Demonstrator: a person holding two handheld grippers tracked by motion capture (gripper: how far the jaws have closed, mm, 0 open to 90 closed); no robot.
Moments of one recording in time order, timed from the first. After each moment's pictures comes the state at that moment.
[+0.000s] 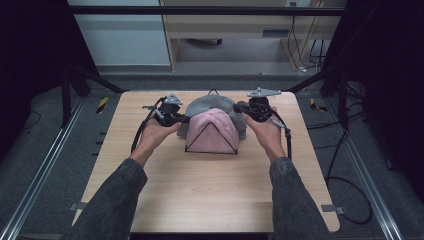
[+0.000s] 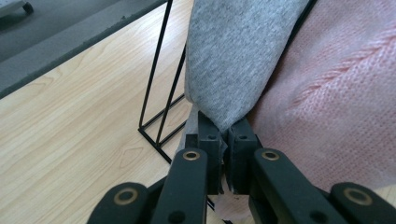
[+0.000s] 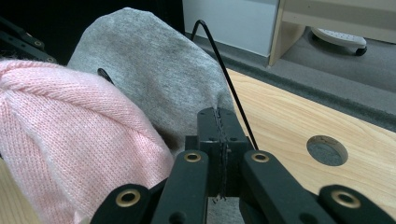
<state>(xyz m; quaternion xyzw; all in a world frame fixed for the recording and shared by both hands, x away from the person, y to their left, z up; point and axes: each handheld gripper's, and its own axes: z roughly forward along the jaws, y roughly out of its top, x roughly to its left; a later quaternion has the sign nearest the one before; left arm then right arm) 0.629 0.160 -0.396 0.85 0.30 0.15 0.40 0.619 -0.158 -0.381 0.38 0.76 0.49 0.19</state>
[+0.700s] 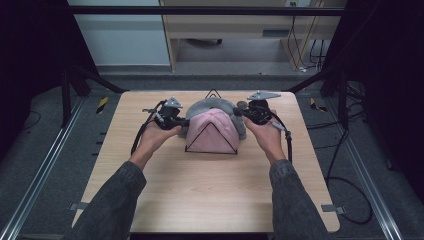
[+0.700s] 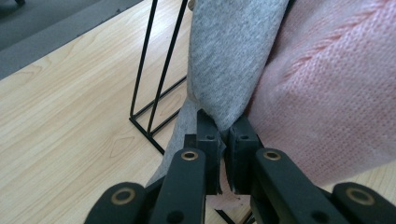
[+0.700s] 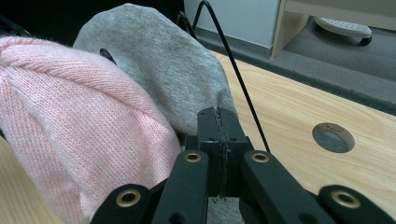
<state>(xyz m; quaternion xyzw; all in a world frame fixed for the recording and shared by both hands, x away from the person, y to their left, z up) 0.623 0.161 -0.403 0.86 0.31 0.14 0.39 0.615 -0.158 -0.387 0.38 0.77 0.48 0.18</state>
